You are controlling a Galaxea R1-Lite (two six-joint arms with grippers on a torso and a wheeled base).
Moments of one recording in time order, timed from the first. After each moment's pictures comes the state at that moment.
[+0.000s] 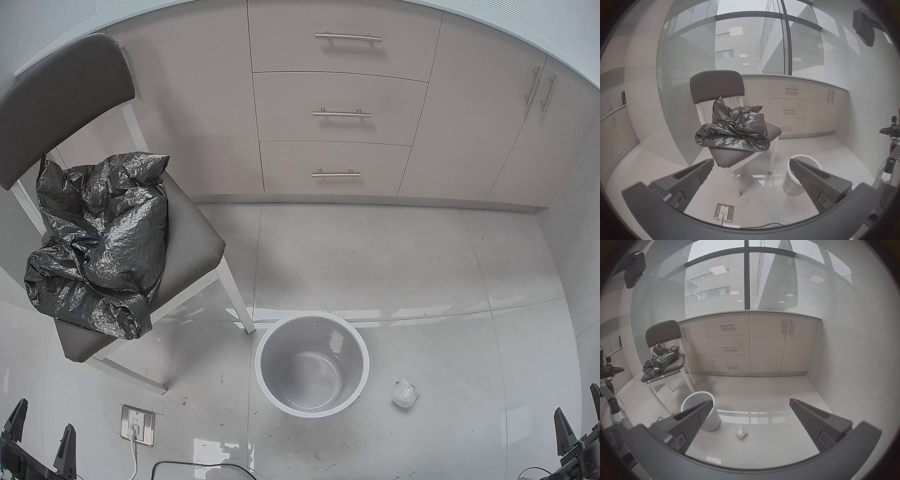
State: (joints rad) left arm 0.00 0.02 -0.02 0.00 -0.02 0.01; right arm 0.00 0.02 -0.02 0.00 0.00 -0.01
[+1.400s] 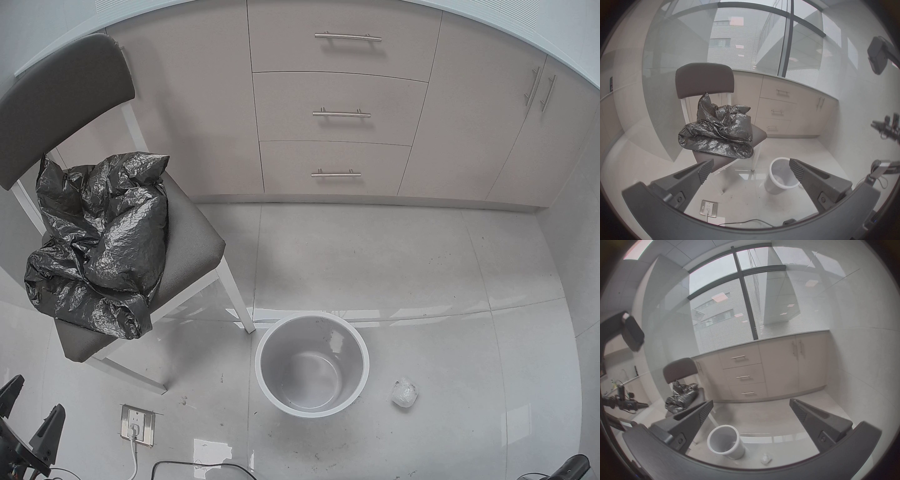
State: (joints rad) left arm -0.12 0.26 -0.24 0.06 -0.06 -0.09; right arm 0.11 0.20 -0.42 0.01 0.04 0.14
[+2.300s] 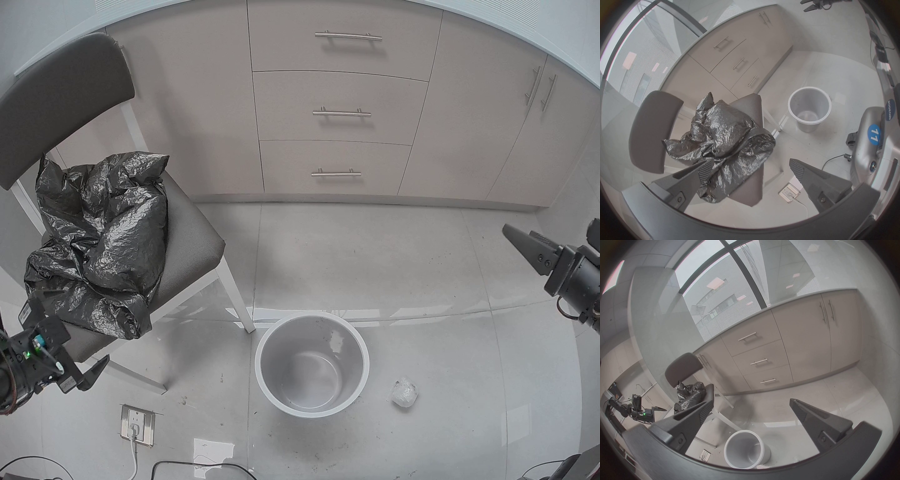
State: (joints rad) left arm -0.14 1.06 -0.43 -0.19 0.06 0.90; right arm 0.30 1.20 -0.44 -0.83 0.07 0.28
